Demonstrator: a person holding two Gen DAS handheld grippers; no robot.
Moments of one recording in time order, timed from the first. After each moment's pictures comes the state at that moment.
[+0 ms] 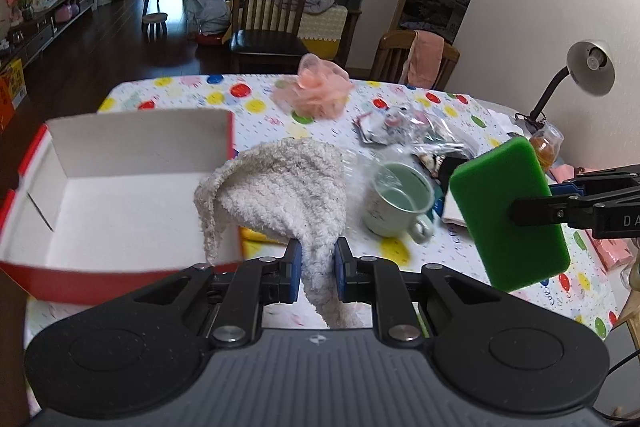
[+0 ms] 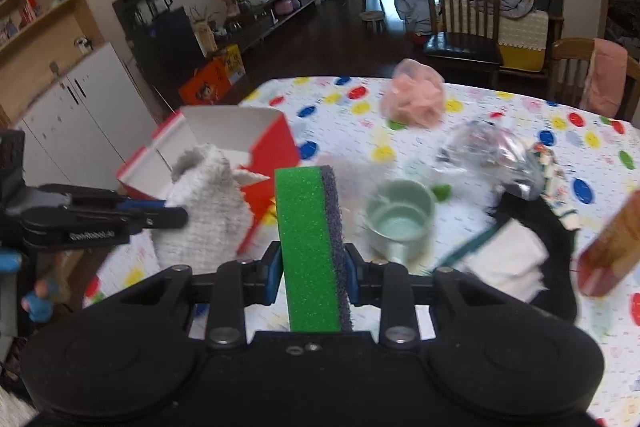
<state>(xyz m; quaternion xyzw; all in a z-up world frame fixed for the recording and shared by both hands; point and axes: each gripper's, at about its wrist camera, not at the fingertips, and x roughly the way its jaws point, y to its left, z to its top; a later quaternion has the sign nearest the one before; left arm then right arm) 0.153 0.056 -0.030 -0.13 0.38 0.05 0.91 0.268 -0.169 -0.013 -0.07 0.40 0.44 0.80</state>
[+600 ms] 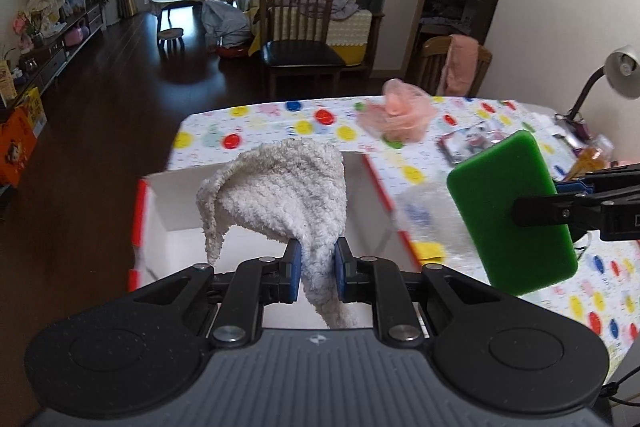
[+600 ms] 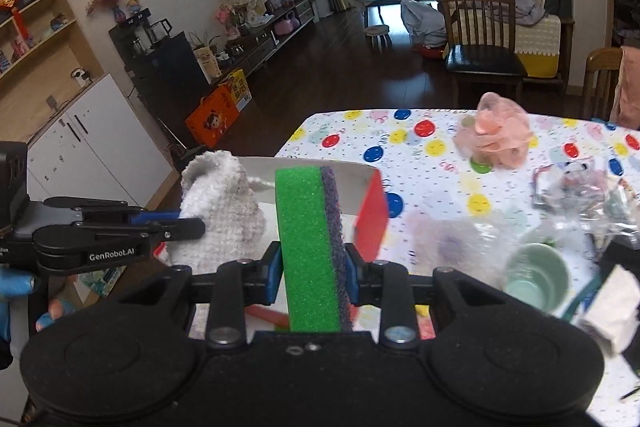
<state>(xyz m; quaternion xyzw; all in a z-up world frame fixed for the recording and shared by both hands) 0.157 0.215 -0.011 -0.08 0.39 0.06 0.91 0.249 -0.008 -0.006 -0.02 0.40 0.43 0.81</state>
